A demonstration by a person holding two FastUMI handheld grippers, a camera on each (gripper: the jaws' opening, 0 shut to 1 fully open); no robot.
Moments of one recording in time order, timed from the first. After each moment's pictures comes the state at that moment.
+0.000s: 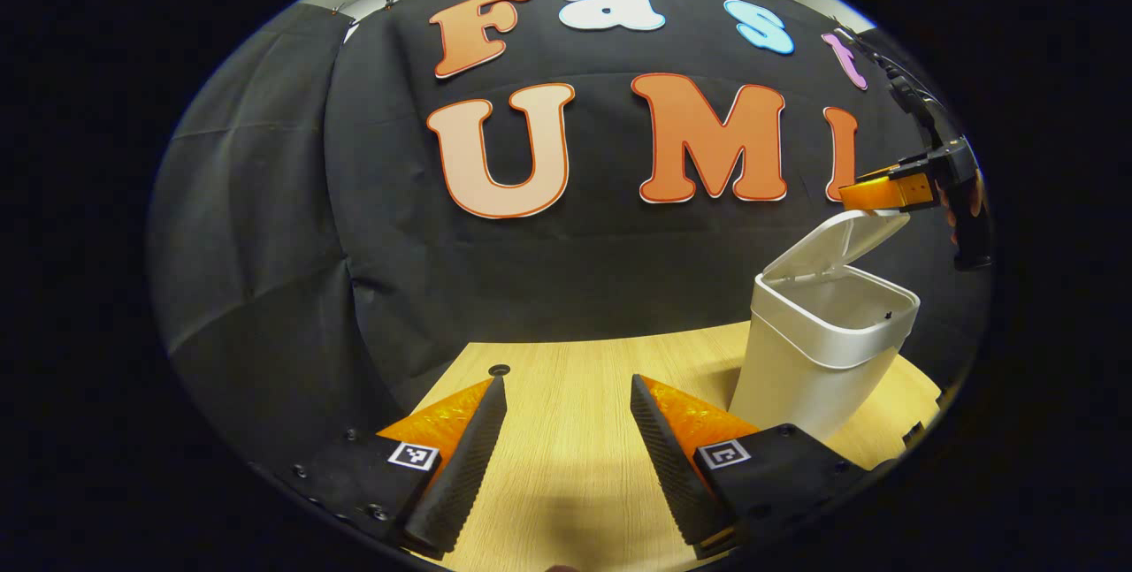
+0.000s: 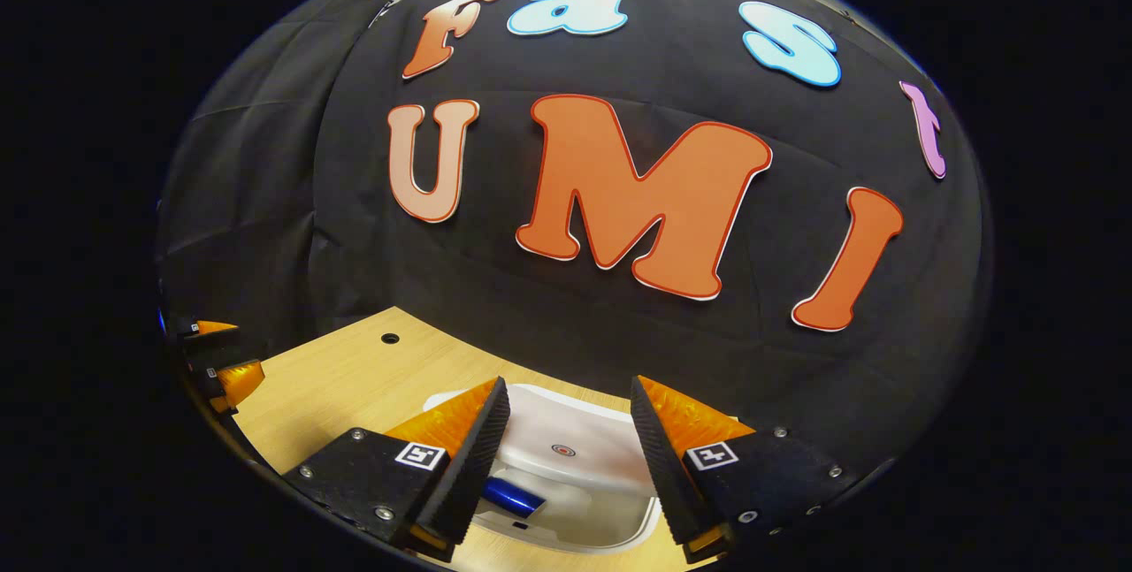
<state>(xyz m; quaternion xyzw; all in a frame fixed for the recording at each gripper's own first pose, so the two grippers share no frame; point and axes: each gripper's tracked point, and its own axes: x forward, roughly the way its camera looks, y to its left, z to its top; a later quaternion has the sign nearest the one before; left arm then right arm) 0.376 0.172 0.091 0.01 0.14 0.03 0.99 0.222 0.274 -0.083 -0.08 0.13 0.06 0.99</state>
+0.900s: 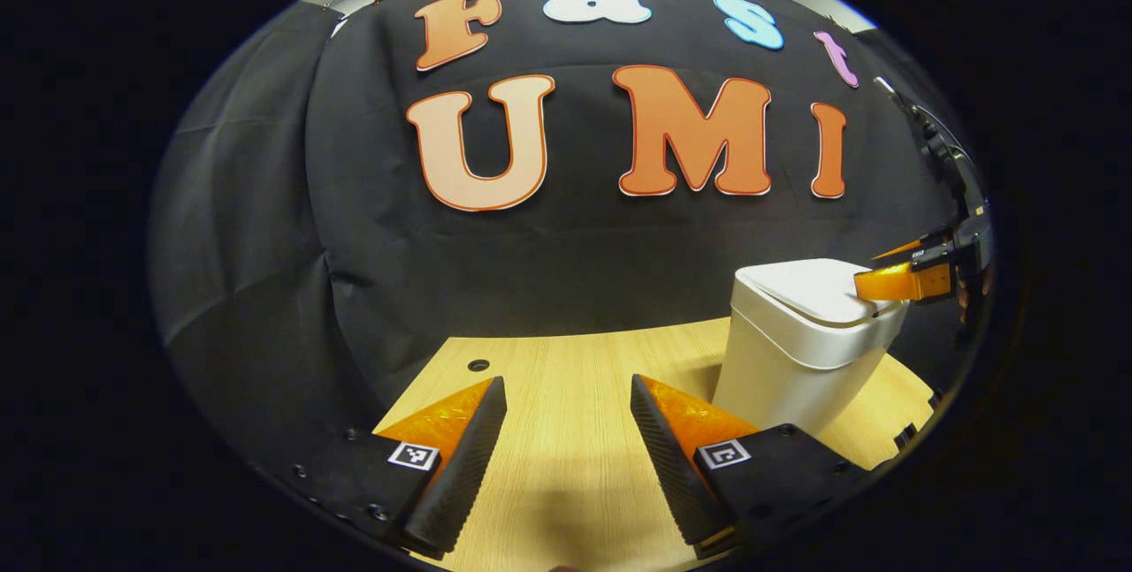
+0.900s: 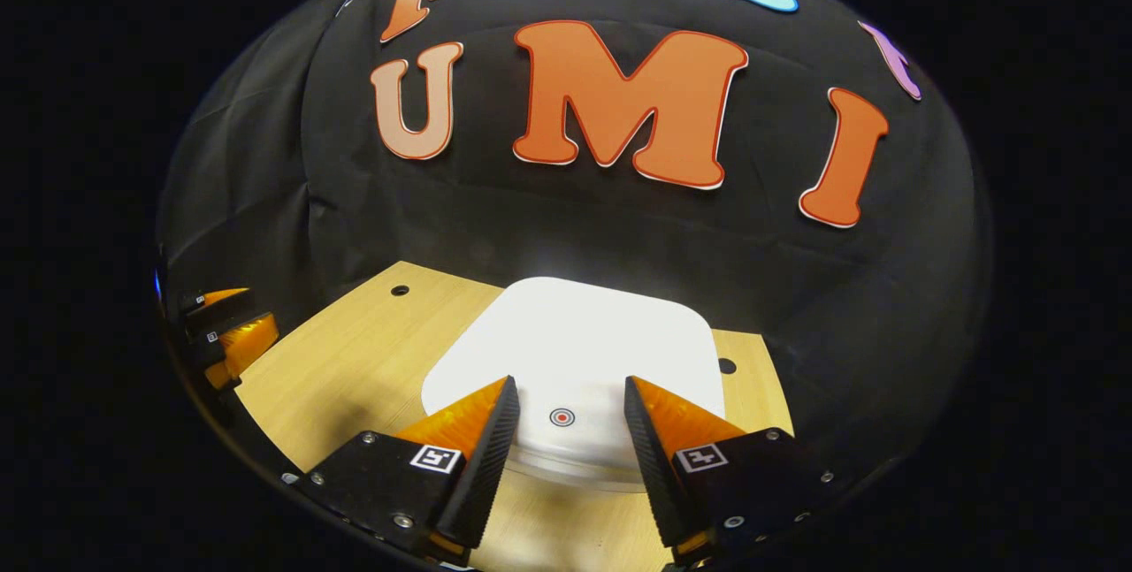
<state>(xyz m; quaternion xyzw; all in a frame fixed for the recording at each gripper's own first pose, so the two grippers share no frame) 0.380 0.144 0.081 0.00 0.15 0.00 0.99 0.176 0.281 -0.188 -0.02 0.23 0.05 0.97</state>
